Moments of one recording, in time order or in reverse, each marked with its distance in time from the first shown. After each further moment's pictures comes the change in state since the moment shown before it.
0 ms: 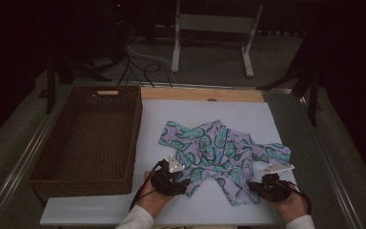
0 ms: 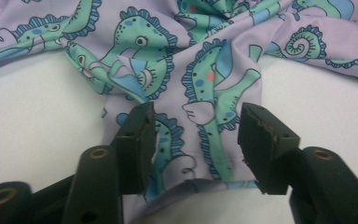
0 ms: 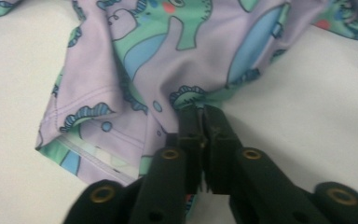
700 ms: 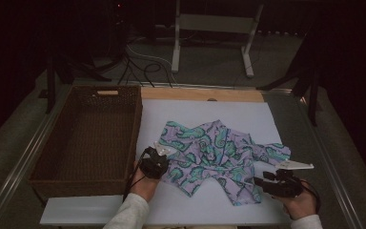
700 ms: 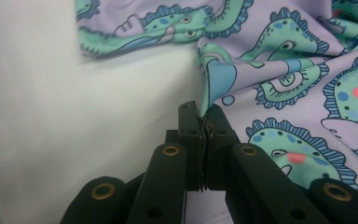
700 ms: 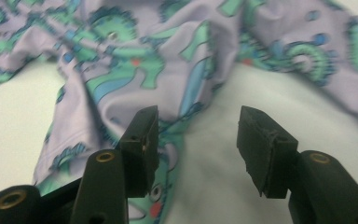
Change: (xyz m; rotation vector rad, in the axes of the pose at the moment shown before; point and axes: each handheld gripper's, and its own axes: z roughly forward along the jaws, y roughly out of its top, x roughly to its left) left arm 0.061 0.001 0.011 0.044 0.199 -0.137; right arm -0.017 -0.001 -0.019 -0.147 -0.013 0.094
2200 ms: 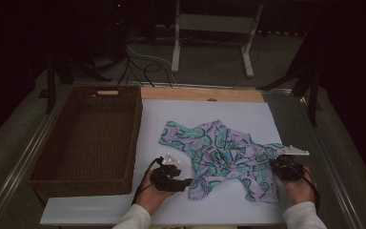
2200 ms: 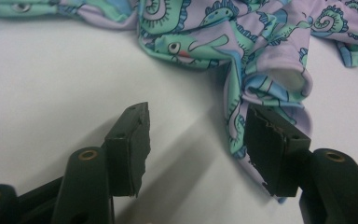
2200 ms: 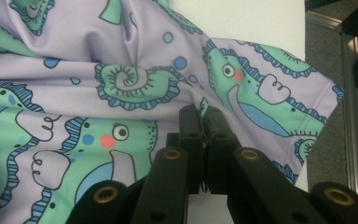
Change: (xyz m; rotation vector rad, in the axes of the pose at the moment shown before) left arm -0.036 -0.009 0.007 -0.017 -0.380 0.004; right arm -0.043 0.021 0.024 0.026 -0.365 0.010
